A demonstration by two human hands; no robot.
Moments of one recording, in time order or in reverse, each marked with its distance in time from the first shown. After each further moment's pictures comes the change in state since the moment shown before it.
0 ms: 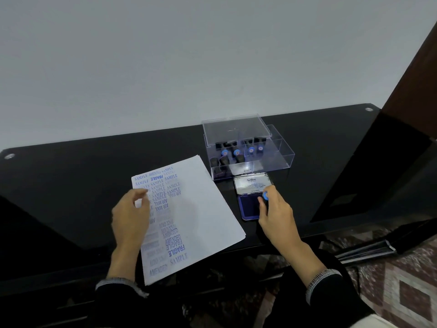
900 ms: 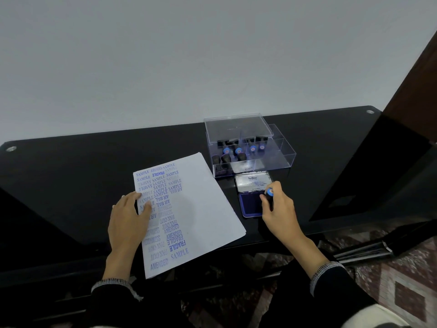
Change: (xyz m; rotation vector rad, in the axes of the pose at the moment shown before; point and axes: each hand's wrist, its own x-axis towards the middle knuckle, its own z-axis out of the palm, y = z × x) left_hand 0.004 -0.047 0.002 0.333 -0.091 0.117; right_hand 0.007 0.005 -0.007 0.145 -0.080 0.042
